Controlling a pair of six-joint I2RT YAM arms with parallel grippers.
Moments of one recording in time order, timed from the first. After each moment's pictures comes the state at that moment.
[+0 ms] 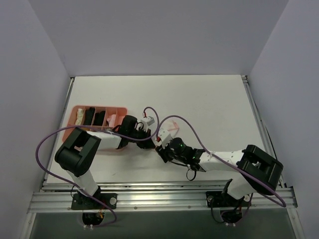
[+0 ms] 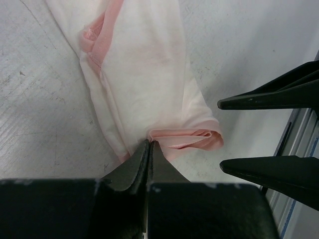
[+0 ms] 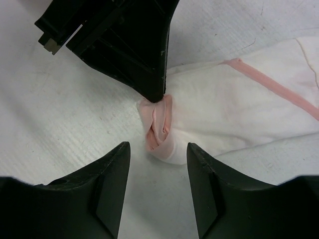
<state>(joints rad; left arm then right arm) -0.53 1.73 0.73 0.23 0.63 -0.18 0.97 1.43 0.51 0.35 0.11 0.02</state>
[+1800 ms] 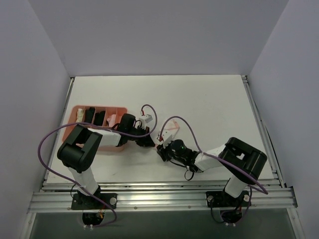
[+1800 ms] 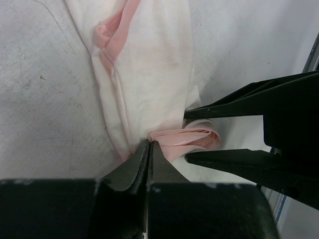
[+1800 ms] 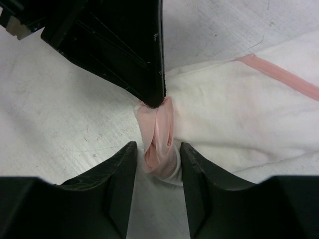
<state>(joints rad) -0.48 1.78 0.77 0.25 0.68 -0.23 0.92 1.64 0.43 0.73 0.07 0.07</state>
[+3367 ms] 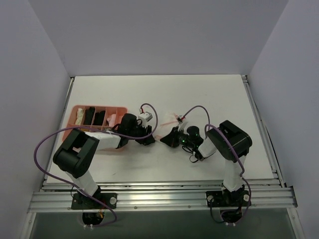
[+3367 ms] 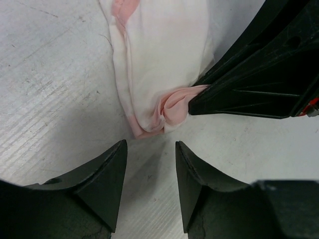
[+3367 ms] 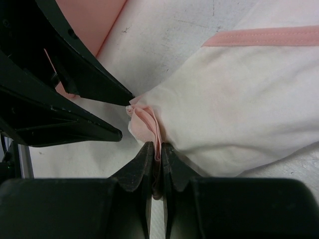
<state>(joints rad) -0.53 1.71 0.74 0.26 0.43 -0.18 0.54 1.94 0.47 1.15 -0.45 0.60</state>
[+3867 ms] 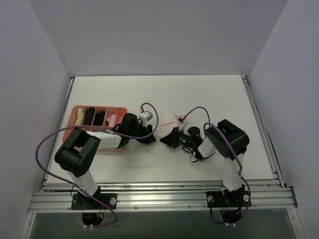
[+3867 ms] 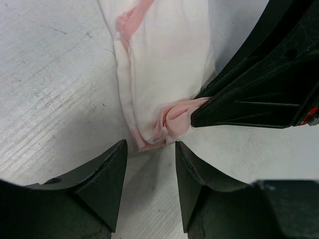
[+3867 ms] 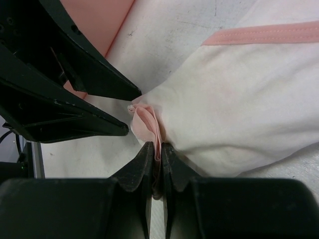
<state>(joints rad) -0.53 1.74 0.76 0.31 0.41 -0.18 0.53 1.99 0.47 1.24 -0.49 0.66</state>
